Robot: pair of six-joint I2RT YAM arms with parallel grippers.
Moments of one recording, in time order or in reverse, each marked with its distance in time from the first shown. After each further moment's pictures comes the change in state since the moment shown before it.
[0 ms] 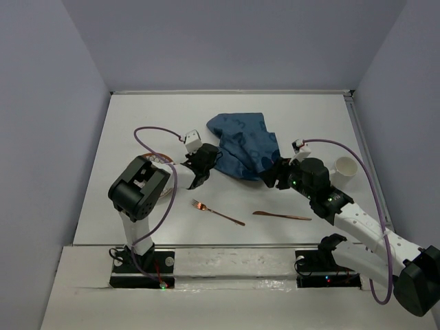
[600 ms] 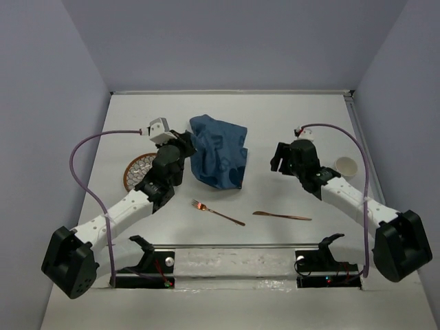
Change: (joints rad) left arm 0.002 -0.718 -0.160 0.046 -0.018 0.230; right arm -0.091 0.264 0.154 -0.129 0.309 -0.045
